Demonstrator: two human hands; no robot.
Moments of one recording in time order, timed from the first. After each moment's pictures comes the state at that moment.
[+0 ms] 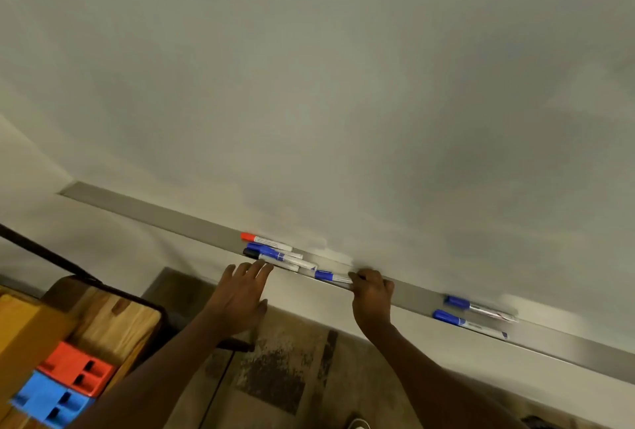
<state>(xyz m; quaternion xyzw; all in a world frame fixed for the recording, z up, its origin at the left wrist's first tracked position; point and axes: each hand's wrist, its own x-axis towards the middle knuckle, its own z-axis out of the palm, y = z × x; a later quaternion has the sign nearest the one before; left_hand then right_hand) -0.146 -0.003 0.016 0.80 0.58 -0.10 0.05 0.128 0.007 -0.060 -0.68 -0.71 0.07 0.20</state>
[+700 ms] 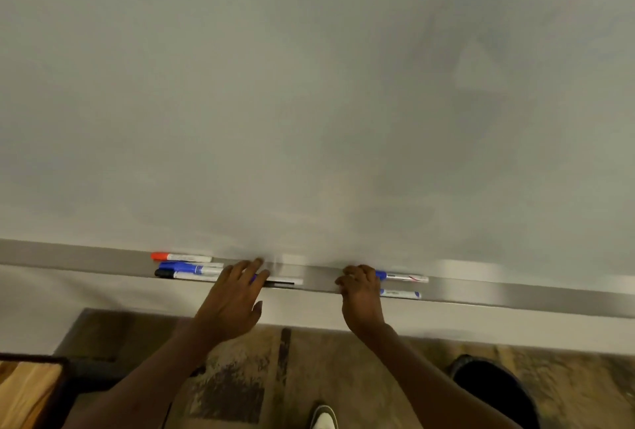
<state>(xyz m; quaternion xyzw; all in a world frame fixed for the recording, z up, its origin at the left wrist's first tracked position) -0.028 0.012 0.002 0.89 0.45 -0.02 0.01 0.244 -0.040 -0.053 -0.71 -0.66 0.03 0.25</state>
